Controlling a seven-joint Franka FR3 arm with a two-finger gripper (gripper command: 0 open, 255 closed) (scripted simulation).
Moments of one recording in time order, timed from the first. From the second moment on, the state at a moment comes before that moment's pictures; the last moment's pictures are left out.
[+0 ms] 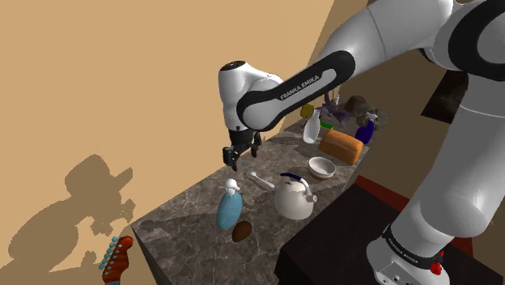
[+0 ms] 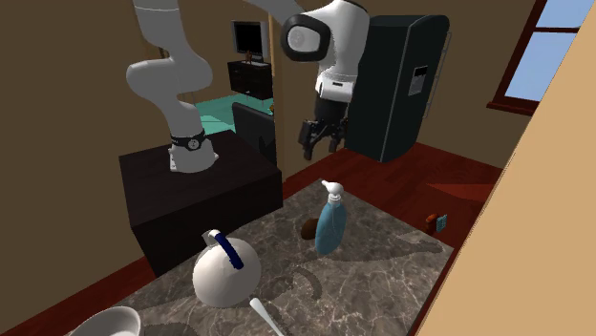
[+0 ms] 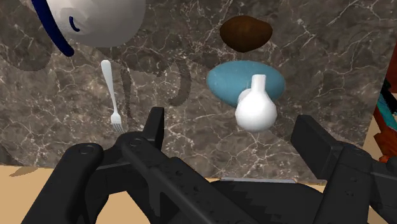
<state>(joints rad) 0.06 0.17 0.43 -2.09 -0.22 2.12 0.55</state>
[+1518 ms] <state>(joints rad) 0.17 0.55 0.37 -1.88 -0.39 2.20 0.72</state>
